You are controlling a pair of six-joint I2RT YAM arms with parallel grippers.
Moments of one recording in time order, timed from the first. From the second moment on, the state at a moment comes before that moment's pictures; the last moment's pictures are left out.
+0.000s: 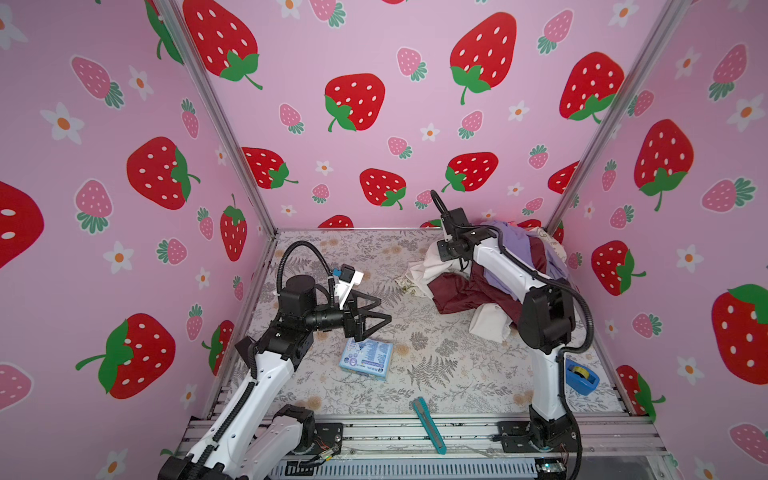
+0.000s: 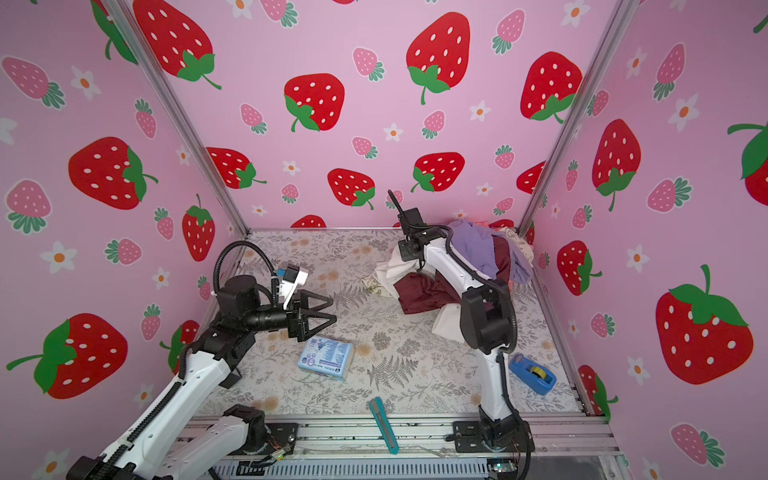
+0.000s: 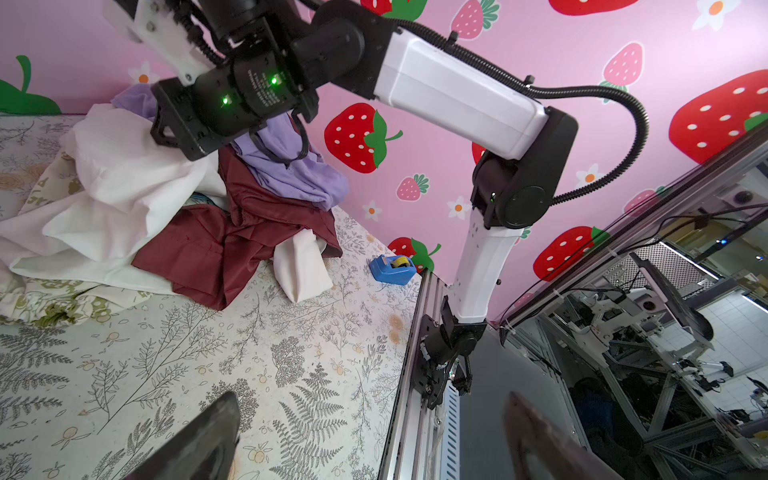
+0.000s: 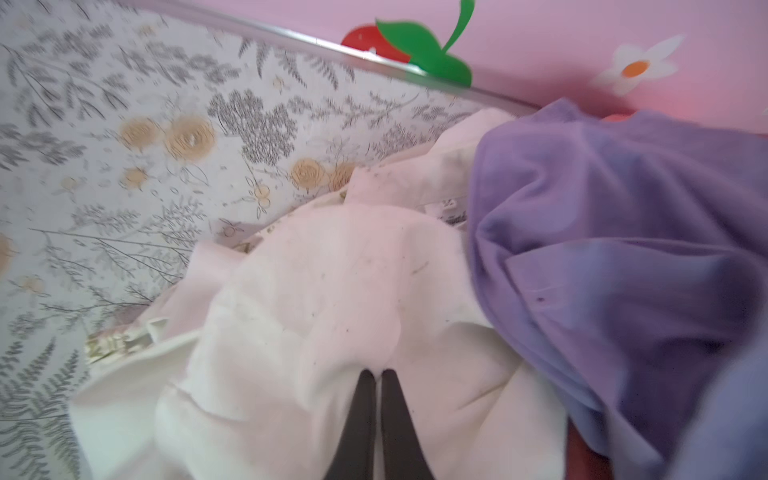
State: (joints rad) left arm -0.23 0.92 0.75 -0.14 1.08 -0.26; right arm 0.55 2.07 1.92 -0.72 0.26 0.09
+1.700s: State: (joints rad) left arm -0.26 0.83 0.75 -0.17 1.02 -0.25; right arm 0.55 1.80 2.22 -0.53 0.35 -0.07
